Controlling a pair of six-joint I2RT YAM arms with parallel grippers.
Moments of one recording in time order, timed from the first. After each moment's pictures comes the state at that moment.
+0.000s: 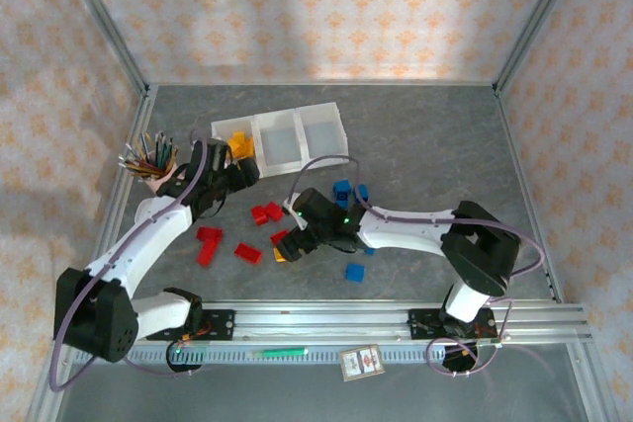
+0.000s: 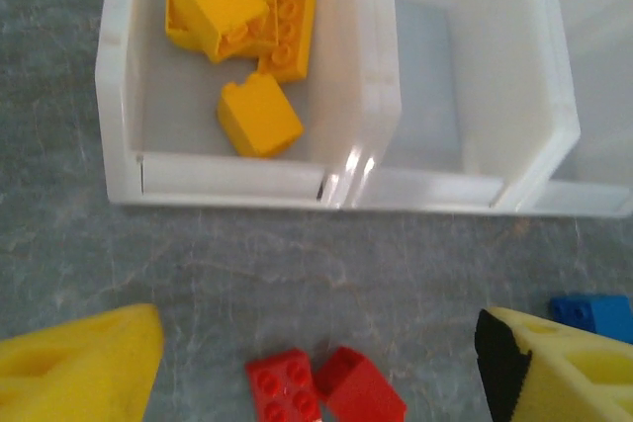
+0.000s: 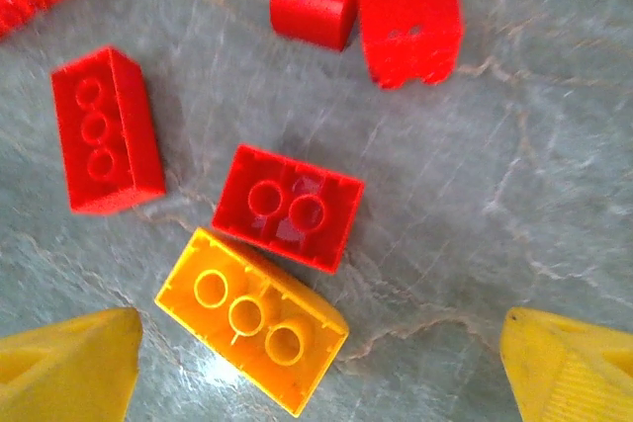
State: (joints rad) left arm -0.24 1.17 0.84 -0.48 -0.05 -0.61; right arm 1.05 1.67 0.99 -0.25 -0.07 0.27
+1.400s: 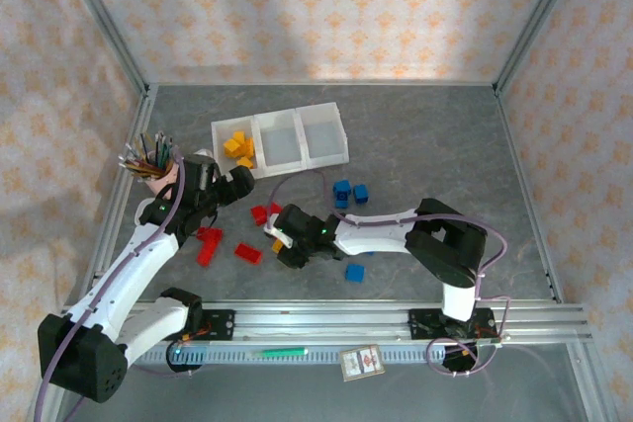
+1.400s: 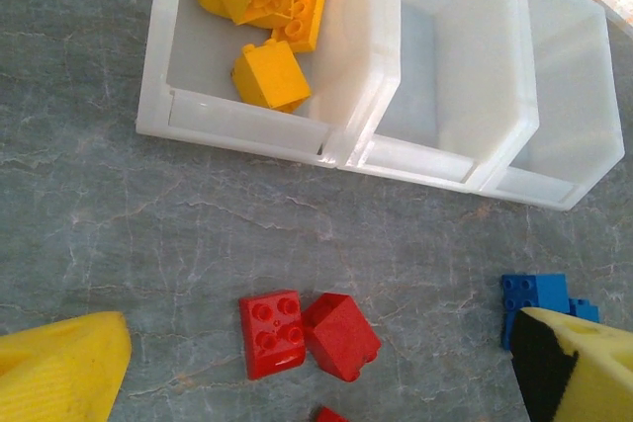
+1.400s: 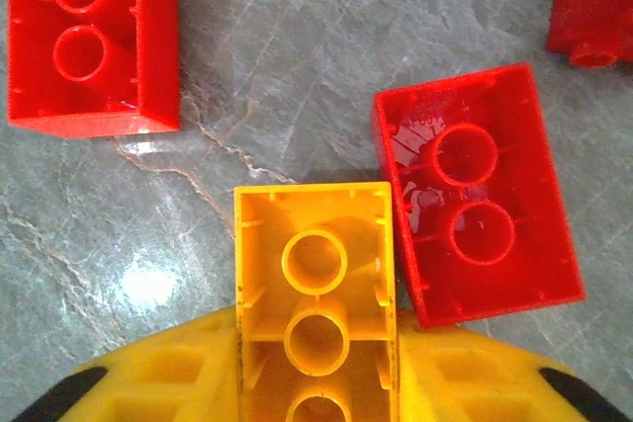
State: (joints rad) left arm -0.24 0.97 0.75 -0.54 -0.05 -0.73; right arm 1.12 1.84 1.06 -0.25 -0.04 0.07
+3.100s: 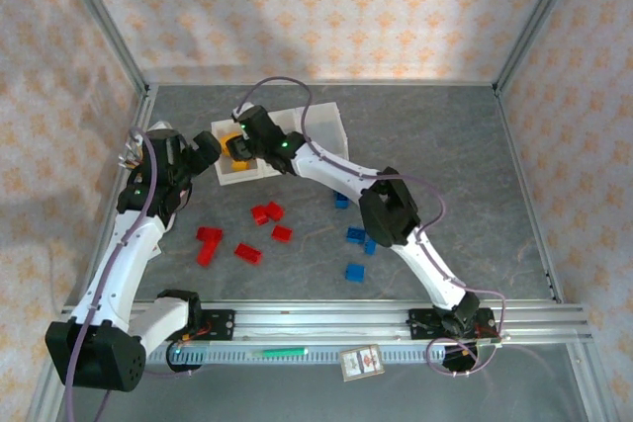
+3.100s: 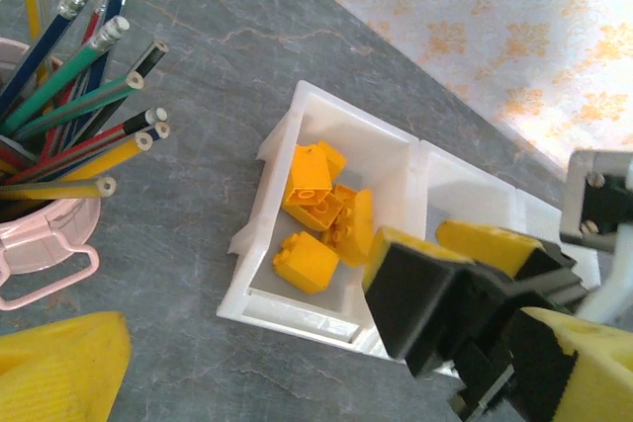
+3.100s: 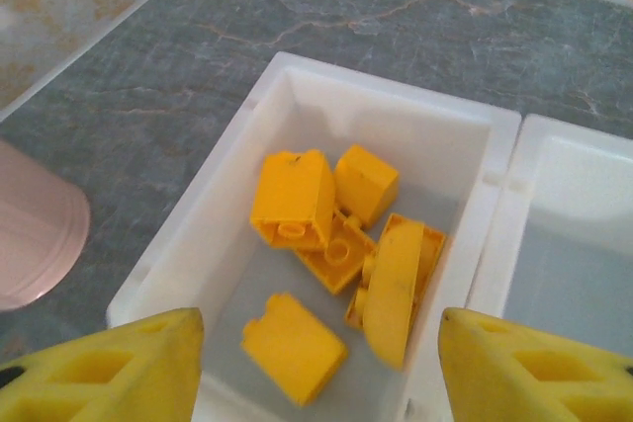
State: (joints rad) left arm -0.01 1.01 0.92 -0.51 -0.09 -0.67; right arm 0.88 2.39 2.15 -0.38 0.09 0.22
